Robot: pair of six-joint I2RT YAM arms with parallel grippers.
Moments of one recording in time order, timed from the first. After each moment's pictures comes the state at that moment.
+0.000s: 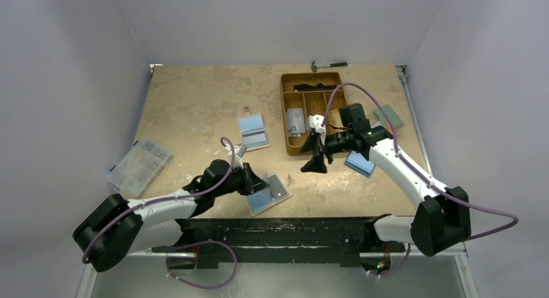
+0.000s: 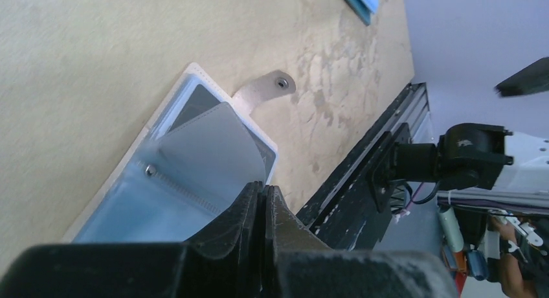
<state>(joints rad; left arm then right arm) -0.74 1.08 0.21 0.42 0.25 -0.85 0.37 1.28 0.97 -0.61 -1.01 -0.75</state>
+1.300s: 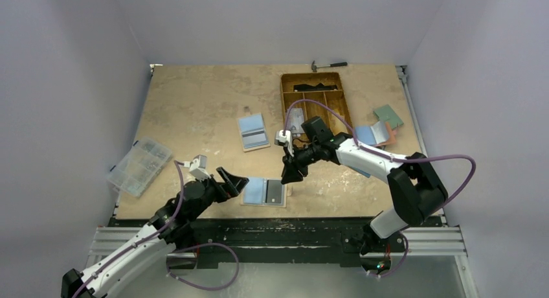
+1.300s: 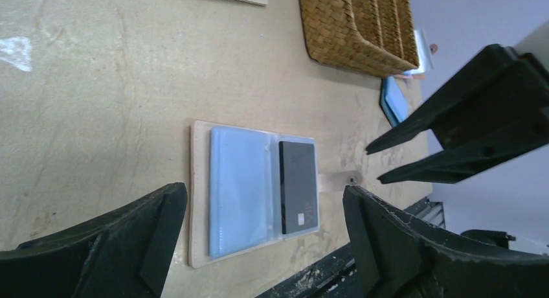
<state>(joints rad) -0.75 0.29 0.09 -0.17 -0.19 -0.98 0.63 1.53 0.92 -0.36 -0.85 -0.38</state>
